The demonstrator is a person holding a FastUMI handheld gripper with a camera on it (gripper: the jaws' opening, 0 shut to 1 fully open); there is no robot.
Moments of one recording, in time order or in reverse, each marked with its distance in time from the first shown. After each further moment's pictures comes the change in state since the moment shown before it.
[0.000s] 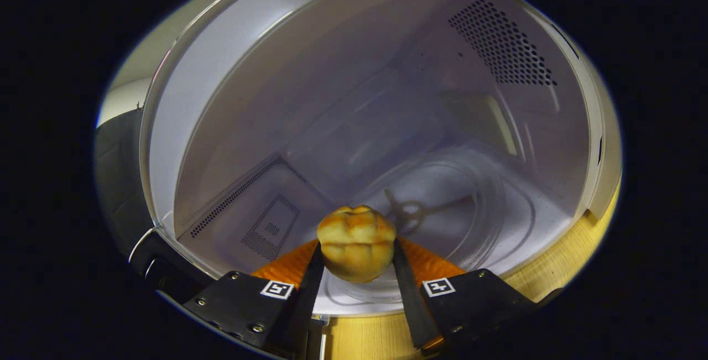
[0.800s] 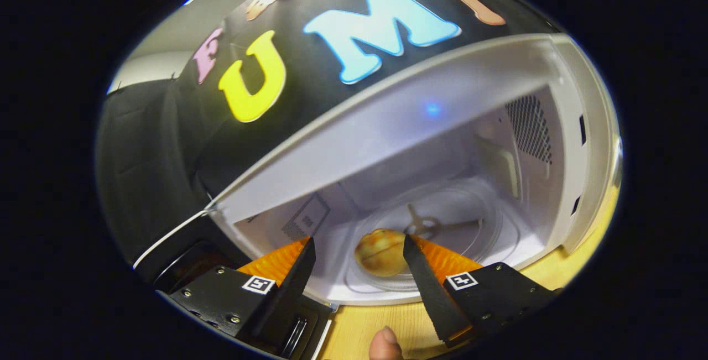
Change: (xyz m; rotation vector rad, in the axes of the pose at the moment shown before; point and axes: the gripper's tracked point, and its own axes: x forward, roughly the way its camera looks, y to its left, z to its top) arm -0.071 0.048 0.012 -0.258 -0.008 0.096
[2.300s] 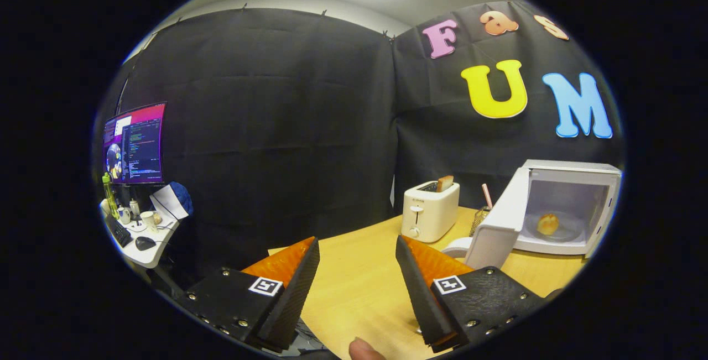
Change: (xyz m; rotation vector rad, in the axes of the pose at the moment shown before) arm -0.276 0.285 -0.176 -0.543 0.078 0.633
